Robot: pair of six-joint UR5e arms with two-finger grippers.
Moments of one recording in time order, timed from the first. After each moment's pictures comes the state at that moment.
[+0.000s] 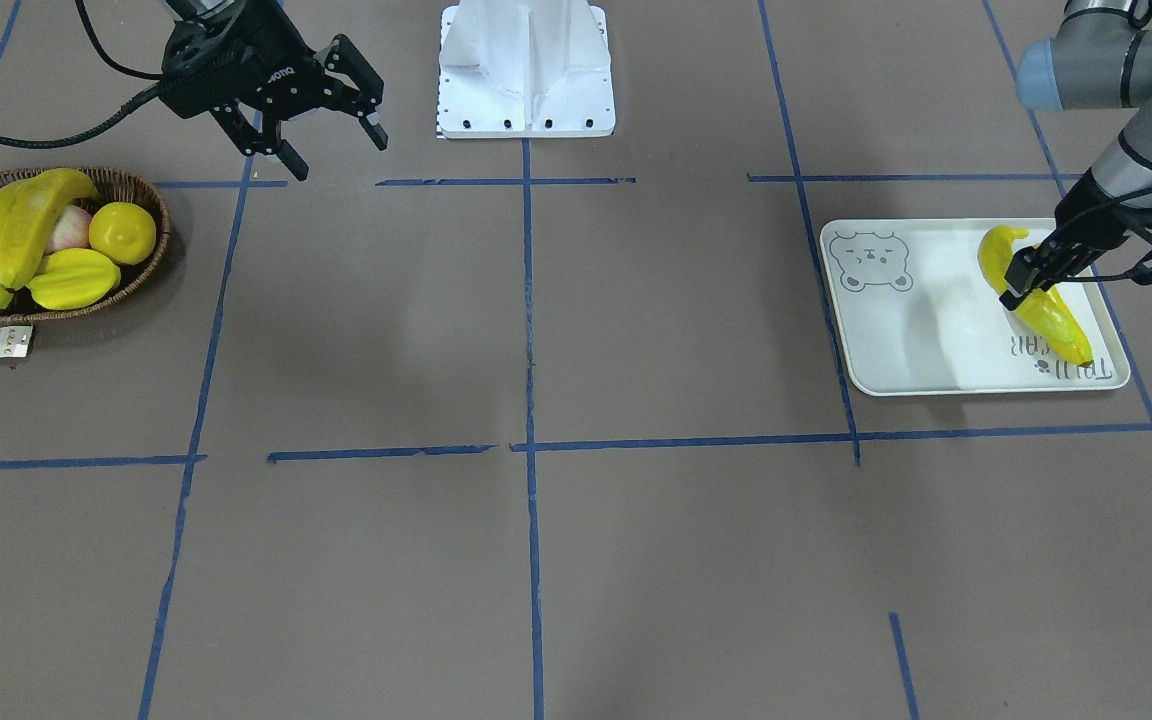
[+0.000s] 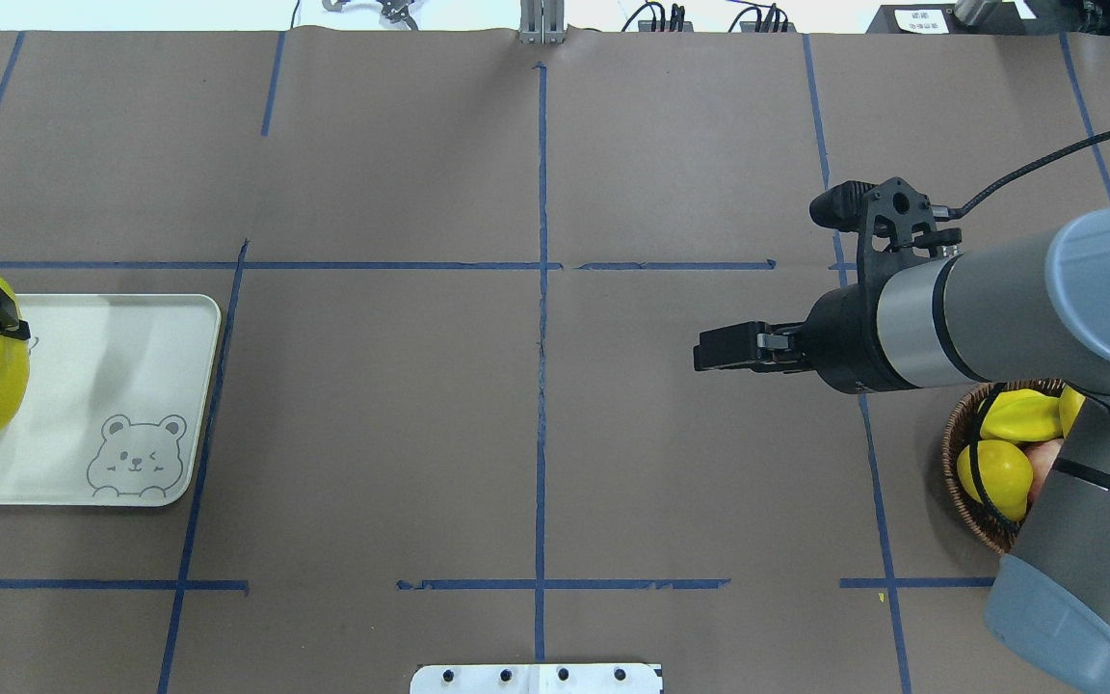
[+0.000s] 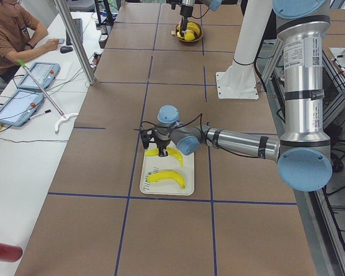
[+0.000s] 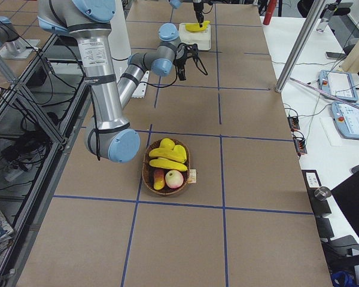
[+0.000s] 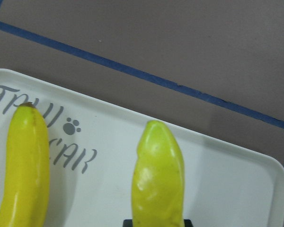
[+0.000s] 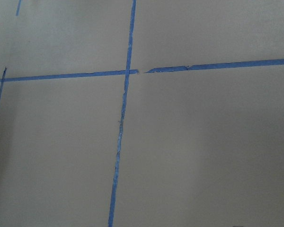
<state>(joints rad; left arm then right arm) -1.01 -1.46 -1.74 -2.21 -2.12 -1.18 0.61 -1.33 2.24 -1.34 1.91 1.23</state>
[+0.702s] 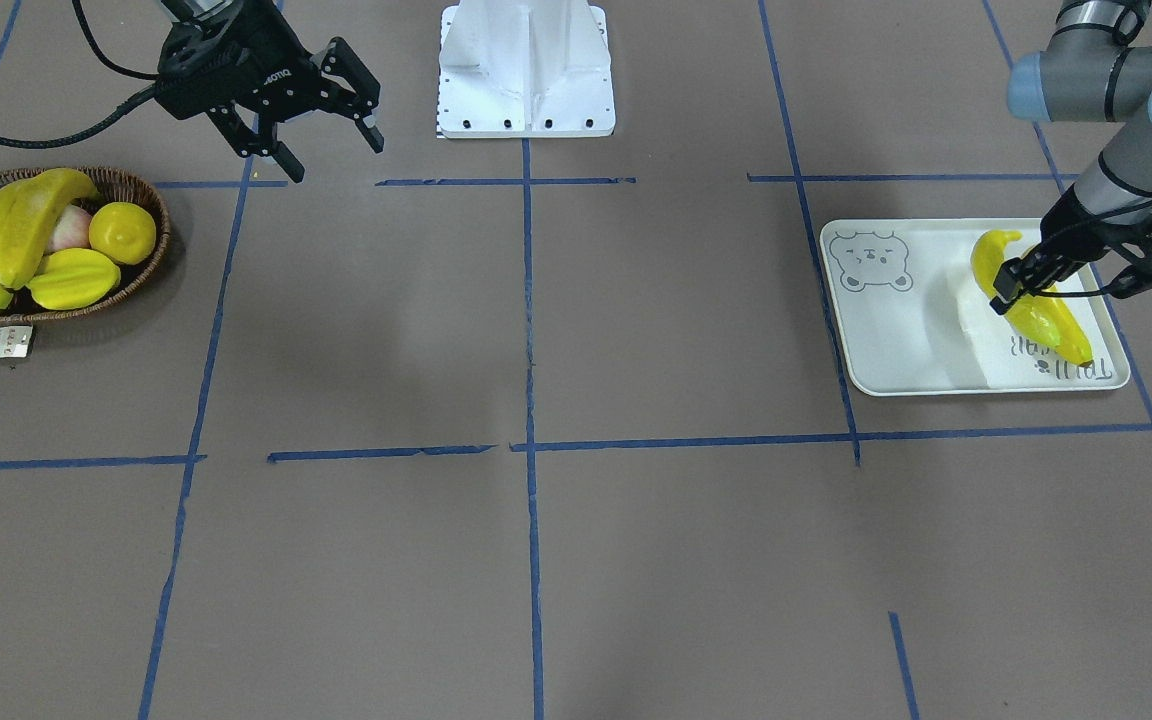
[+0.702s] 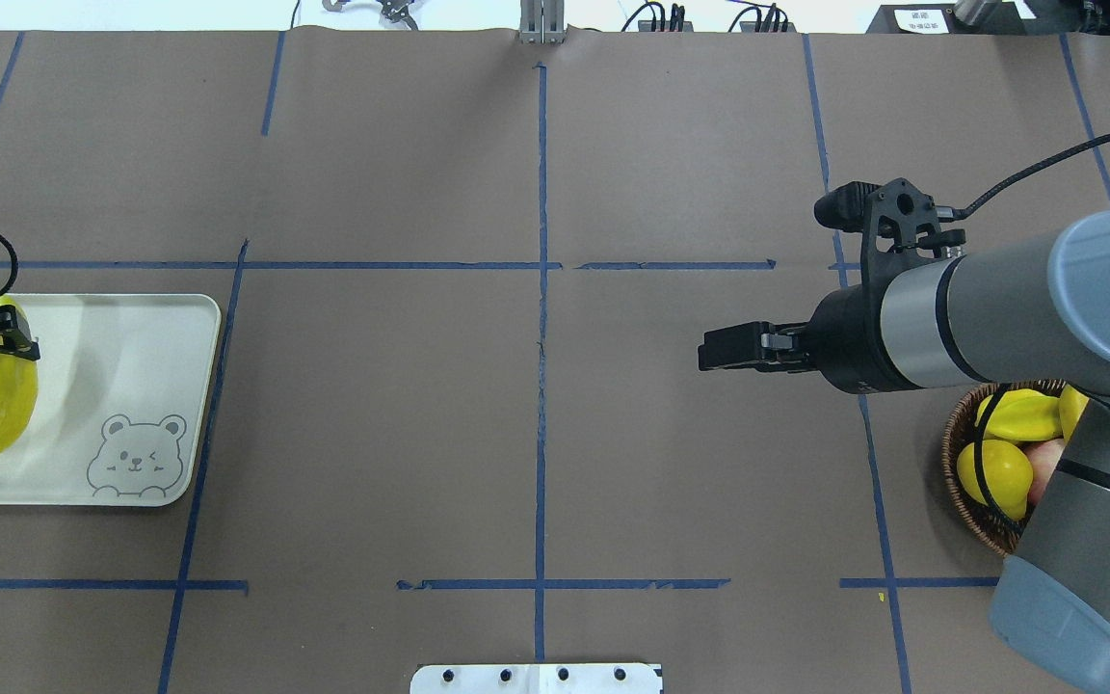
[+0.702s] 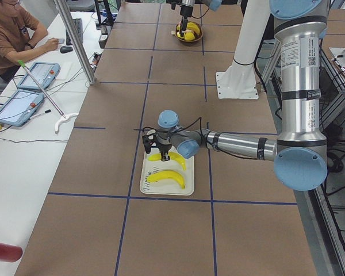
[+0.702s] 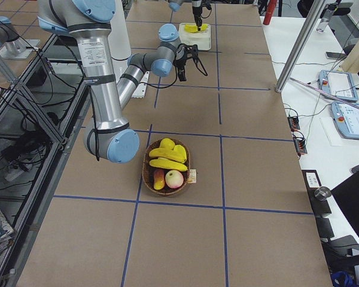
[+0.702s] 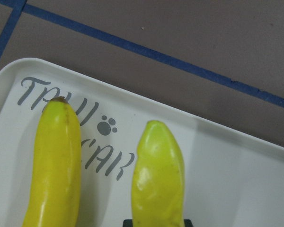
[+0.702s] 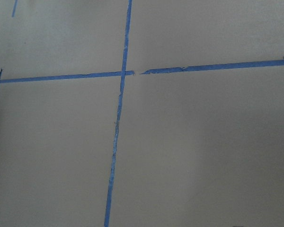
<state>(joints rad) -0.97 -1.45 -1.70 -2.21 -2.11 -1.18 0.61 -1.34 2.24 -1.34 1.91 1.23</state>
